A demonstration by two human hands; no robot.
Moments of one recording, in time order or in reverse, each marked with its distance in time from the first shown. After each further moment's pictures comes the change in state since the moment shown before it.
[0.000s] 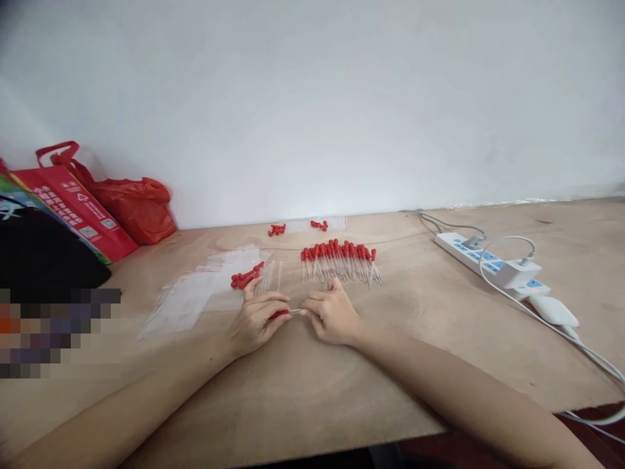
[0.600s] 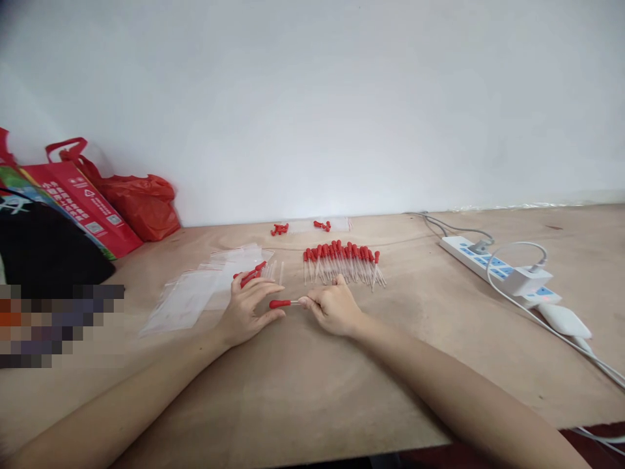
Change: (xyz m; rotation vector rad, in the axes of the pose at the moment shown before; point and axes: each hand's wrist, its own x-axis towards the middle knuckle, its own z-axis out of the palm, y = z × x) left_hand -0.001 -0.017 -0.011 0.077 -0.017 -0.156; right_hand 0.011 0.009 -0.001 0.056 -0.099 0.170
